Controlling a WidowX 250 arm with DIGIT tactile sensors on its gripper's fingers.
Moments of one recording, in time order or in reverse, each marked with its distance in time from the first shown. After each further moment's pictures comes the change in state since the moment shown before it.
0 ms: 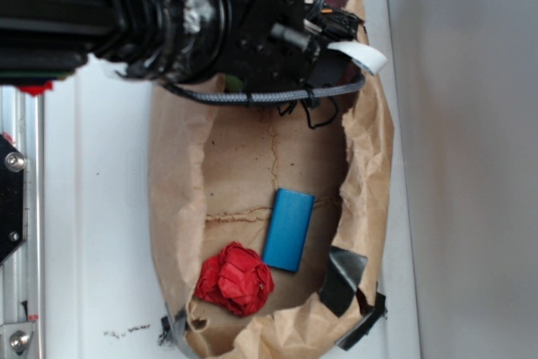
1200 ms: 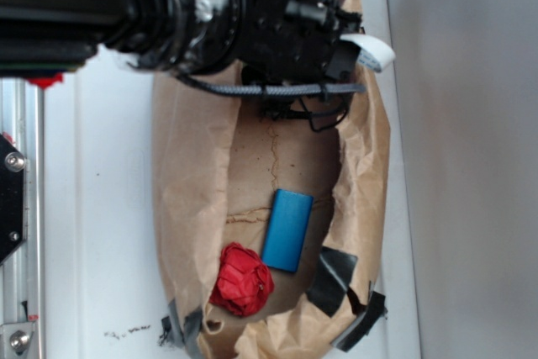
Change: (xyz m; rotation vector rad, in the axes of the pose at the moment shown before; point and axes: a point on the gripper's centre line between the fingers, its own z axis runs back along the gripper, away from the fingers) arm -0.003 0.005 0.004 -0.016 0.066 -0.047
